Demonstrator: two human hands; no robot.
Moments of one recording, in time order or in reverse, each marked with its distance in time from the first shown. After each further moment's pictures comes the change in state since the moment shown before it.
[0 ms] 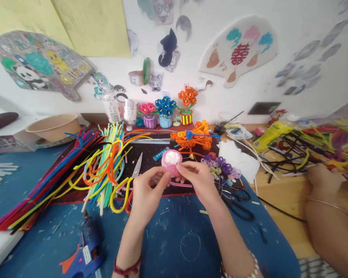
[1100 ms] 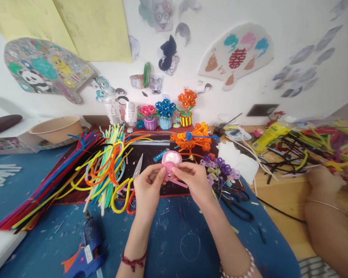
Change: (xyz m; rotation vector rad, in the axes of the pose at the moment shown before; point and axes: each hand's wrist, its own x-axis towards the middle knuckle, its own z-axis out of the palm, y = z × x) left_hand 0.005 -0.018 0.011 -0.219 0.199 0.005; right_hand -0.002 0.006 0.012 0.059 0.050 -0.021
